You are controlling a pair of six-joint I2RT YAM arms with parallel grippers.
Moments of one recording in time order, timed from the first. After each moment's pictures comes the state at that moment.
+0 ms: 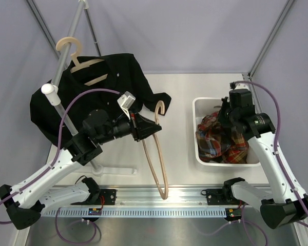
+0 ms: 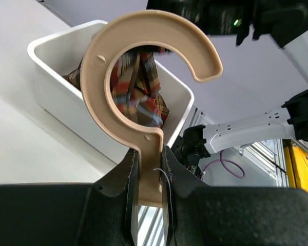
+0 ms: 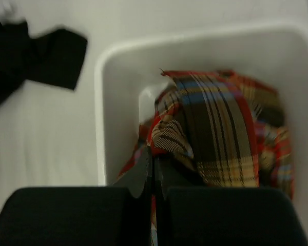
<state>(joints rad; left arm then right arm) -0.84 0.91 1.00 -0.13 0.35 -0.51 0.26 1.06 1.28 -0.82 0.20 0.35</state>
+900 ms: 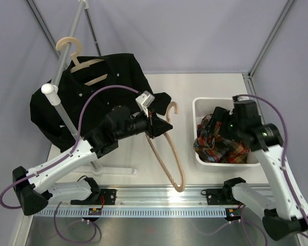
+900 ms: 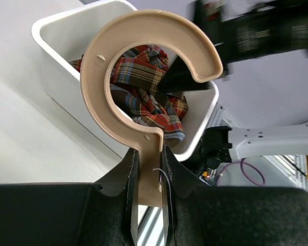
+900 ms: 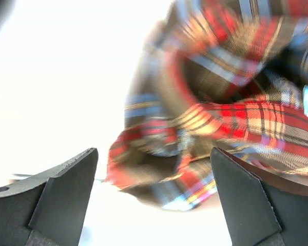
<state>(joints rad) -0.90 1.08 1.00 -0.04 0.25 -0.51 0.26 0.99 1.17 -1.10 -0.04 0.53</state>
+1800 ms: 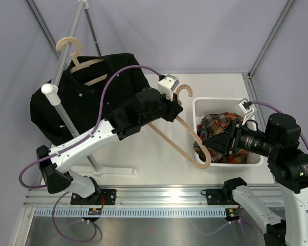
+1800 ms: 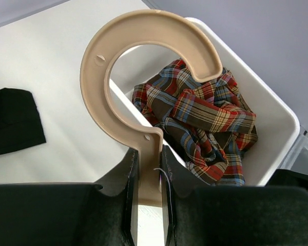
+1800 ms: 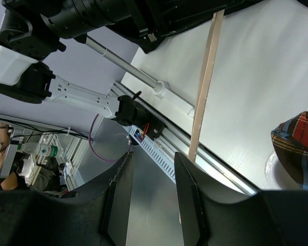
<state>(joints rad) -0.98 1.44 1.49 -0.34 -0.10 -0.32 0.26 0.74 1.43 -1.08 -0.71 0.51</state>
